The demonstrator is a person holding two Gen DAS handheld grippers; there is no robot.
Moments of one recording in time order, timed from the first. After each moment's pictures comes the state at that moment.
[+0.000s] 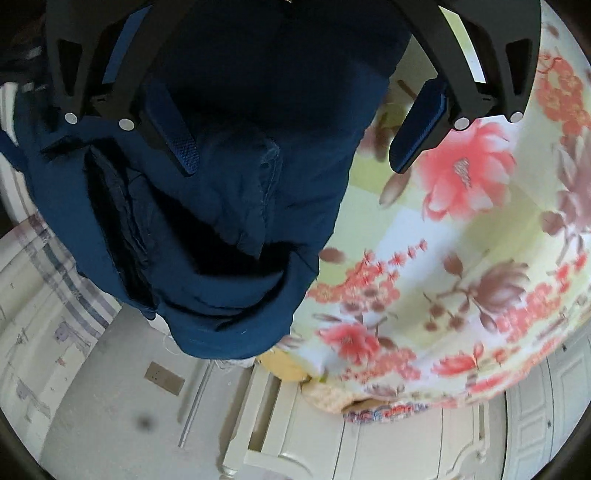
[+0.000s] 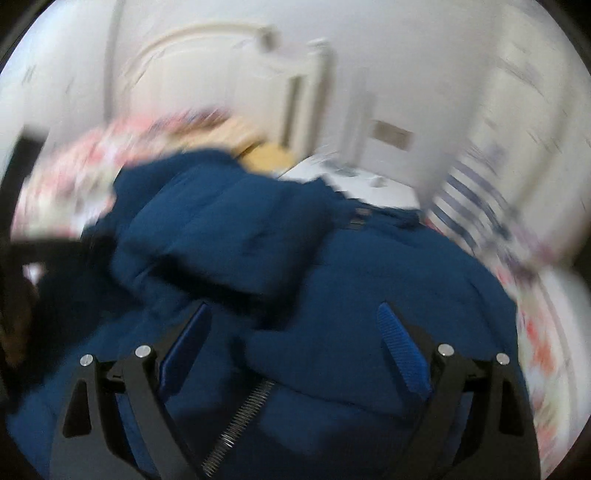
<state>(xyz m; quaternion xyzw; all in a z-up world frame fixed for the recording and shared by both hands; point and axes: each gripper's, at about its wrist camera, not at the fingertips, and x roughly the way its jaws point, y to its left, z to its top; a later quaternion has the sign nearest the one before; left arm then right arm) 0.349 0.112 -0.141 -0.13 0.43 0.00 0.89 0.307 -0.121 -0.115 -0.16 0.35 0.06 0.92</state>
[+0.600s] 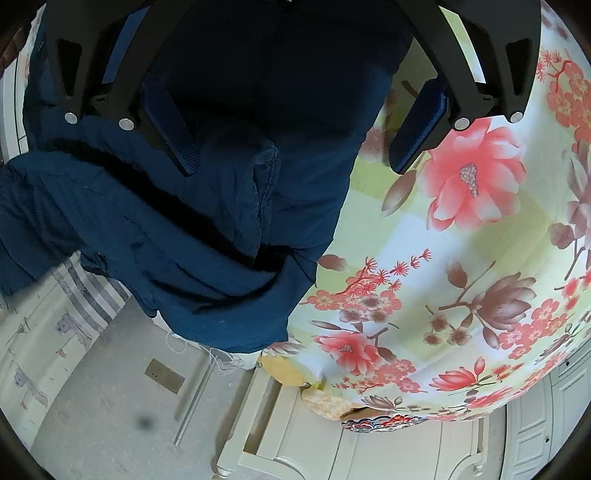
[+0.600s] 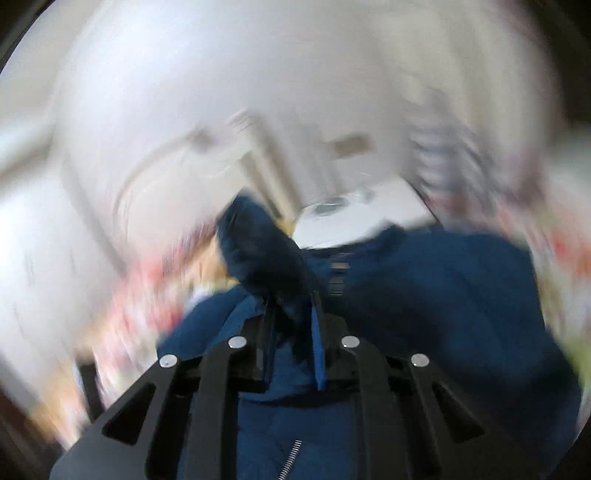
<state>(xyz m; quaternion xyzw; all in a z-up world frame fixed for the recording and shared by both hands) 0.348 0.114 -0.143 -0.14 0.44 0.00 0.89 0.282 -0.303 -0.082 0.32 0.25 0.02 0.91</state>
